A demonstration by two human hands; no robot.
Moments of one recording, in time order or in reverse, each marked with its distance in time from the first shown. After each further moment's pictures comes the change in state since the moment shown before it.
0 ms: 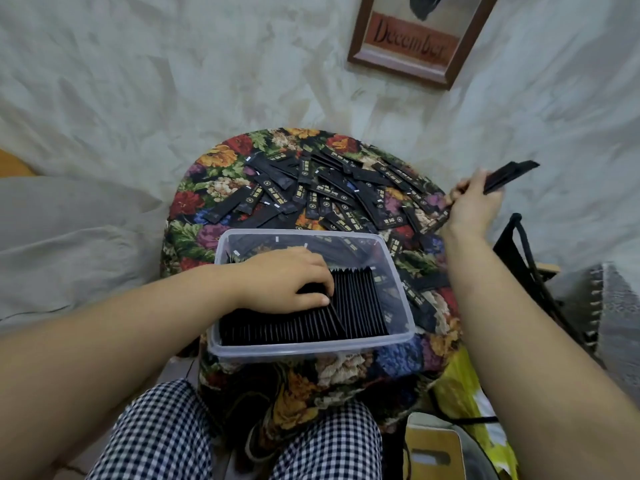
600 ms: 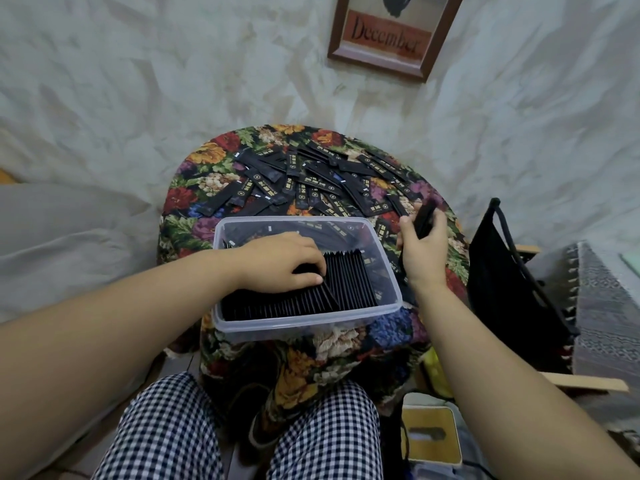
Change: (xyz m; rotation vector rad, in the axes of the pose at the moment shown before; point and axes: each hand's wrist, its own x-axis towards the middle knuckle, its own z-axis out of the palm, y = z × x) left_hand 0.001 -0.002 0.003 0.024 0.002 -0.010; right_hand -0.083 0.031 -0.062 -0.499 -0.312 -0.204
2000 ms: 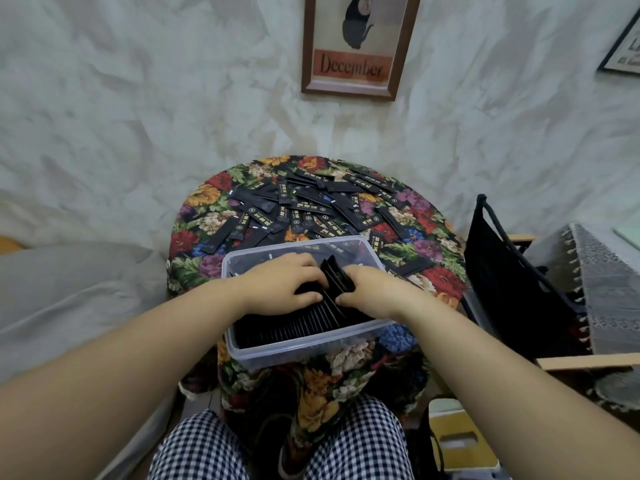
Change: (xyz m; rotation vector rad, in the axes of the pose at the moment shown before) left_hand -0.004 0.008 -0.010 0.084 -0.021 -0.039; right_hand -0.059 -0.093 0.016 -0.753 -0.968 0.171
